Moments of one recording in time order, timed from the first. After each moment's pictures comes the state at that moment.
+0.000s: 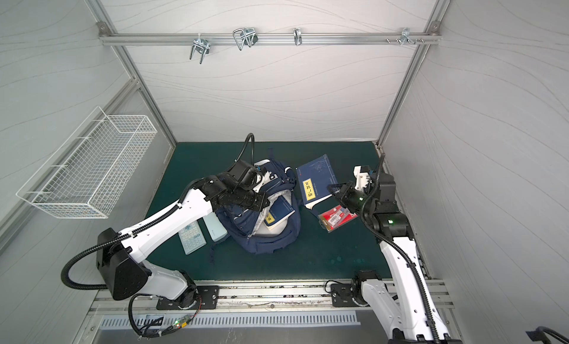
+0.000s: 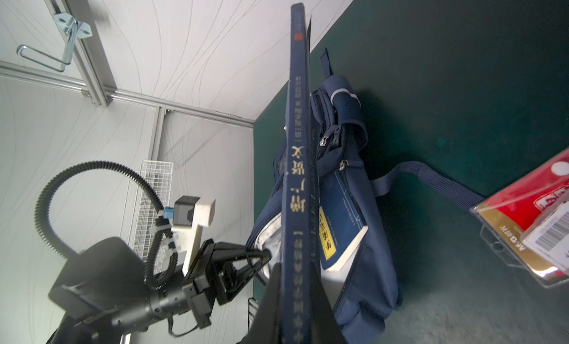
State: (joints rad) left arm -0.68 1.45 1.32 -0.85 0.17 -0.42; right arm 0.12 0.83 0.94 -0.62 -0.64 0.86
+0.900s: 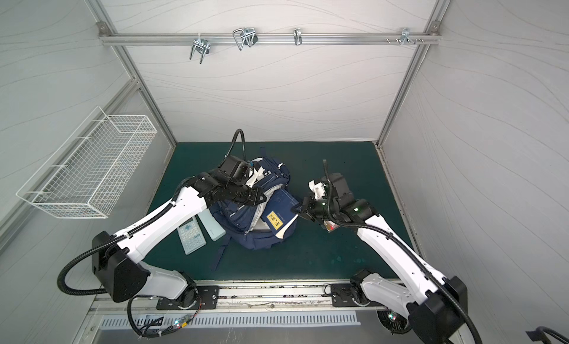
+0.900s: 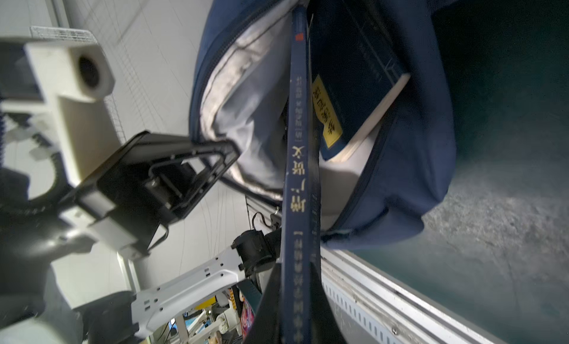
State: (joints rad) left arm -0.62 1.41 1.31 -0.84 0.31 -0.40; right arm 0.58 1.09 0.93 -0.56 -0.60 1.01
